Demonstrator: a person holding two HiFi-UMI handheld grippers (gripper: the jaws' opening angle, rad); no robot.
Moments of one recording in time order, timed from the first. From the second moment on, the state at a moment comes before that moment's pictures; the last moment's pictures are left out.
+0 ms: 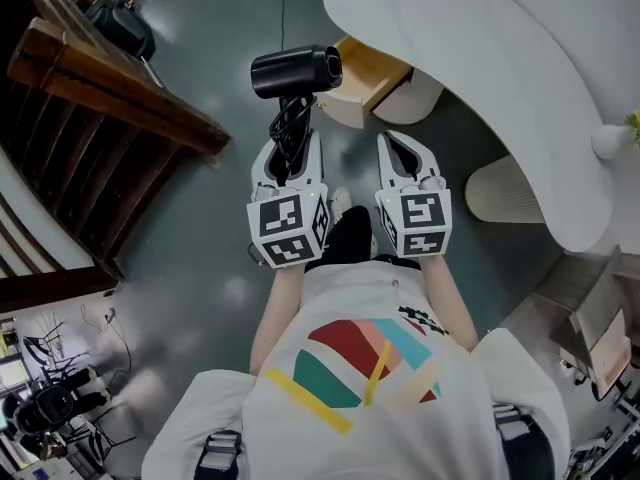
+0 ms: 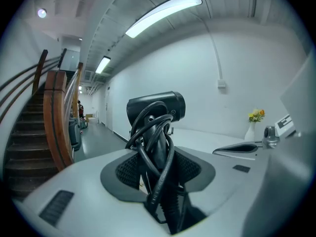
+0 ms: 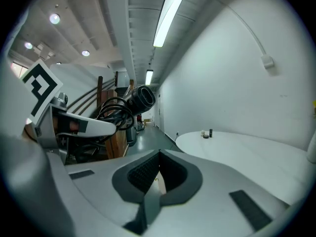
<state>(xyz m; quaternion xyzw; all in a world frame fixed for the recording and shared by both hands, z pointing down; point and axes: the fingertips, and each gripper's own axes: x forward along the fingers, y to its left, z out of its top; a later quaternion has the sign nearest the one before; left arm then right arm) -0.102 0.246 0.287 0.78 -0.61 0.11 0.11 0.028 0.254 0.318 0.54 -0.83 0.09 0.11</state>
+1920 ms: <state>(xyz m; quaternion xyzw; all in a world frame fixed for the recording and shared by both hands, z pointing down) -0.099 -0.146 0.306 0.83 -0.54 0.12 0.10 0.001 -0.106 0.320 0.55 -0.81 0.09 0.16</state>
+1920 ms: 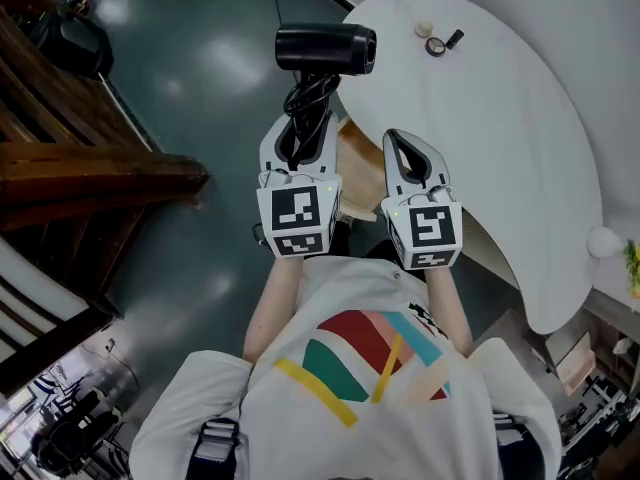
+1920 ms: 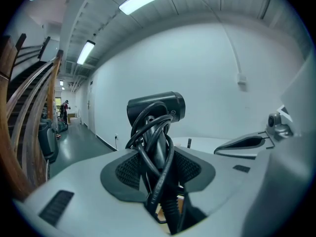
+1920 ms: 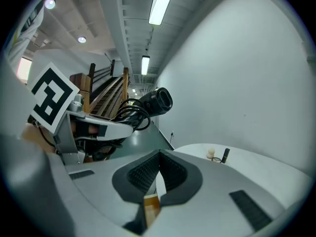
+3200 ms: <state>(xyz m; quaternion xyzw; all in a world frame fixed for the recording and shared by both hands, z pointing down) -0.089 -0.172 0.327 0.79 -0.58 0.17 0.10 0.021 -0.137 0.327 0.49 -0.85 0.11 0.15</state>
